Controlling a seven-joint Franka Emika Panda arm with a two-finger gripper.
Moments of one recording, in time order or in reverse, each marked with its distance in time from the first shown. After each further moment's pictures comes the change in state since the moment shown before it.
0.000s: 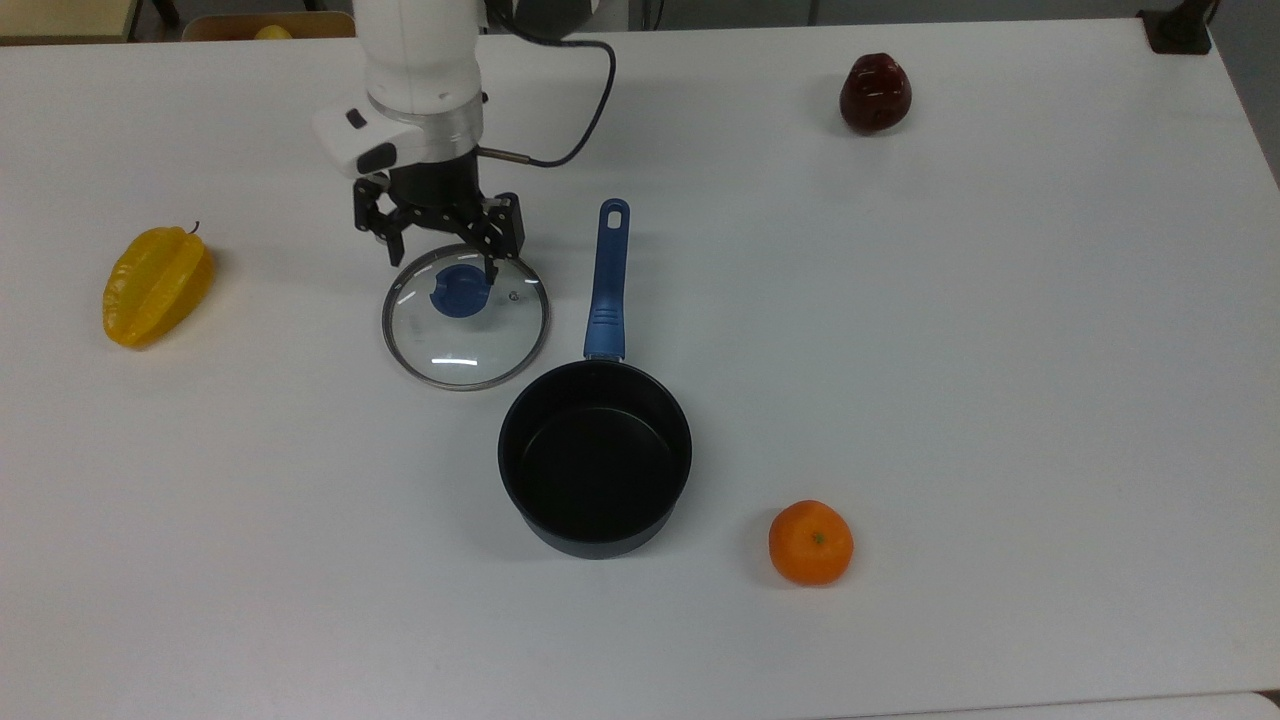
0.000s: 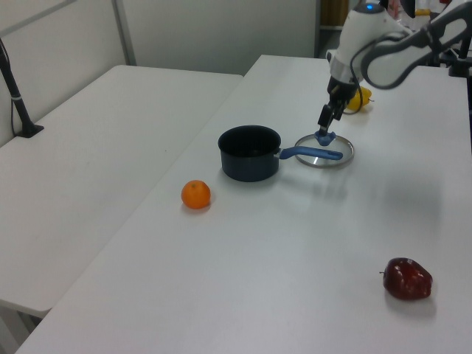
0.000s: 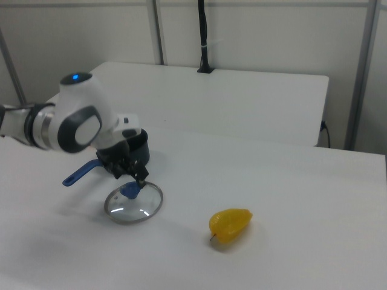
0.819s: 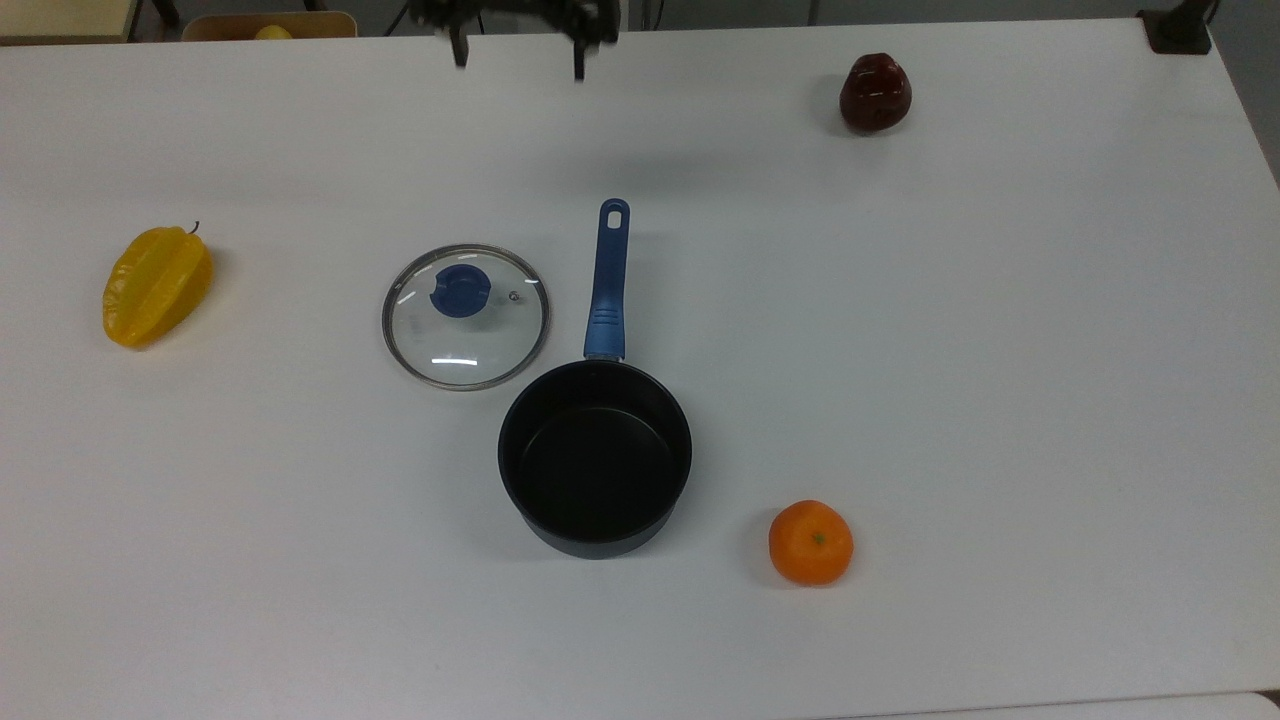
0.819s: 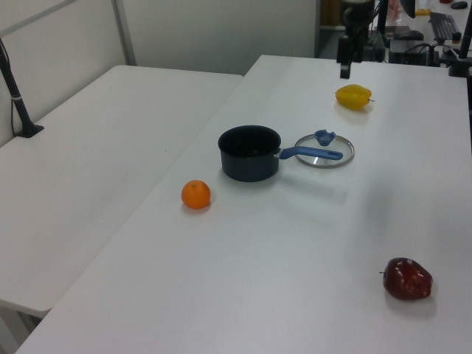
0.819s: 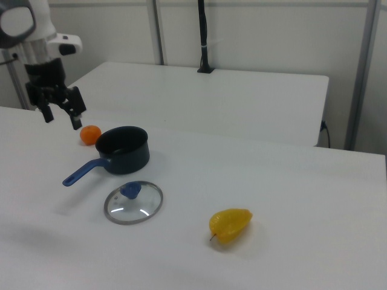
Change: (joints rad) arm 0.124 -0.194 0.024 0.352 0.063 -0.743 0.003
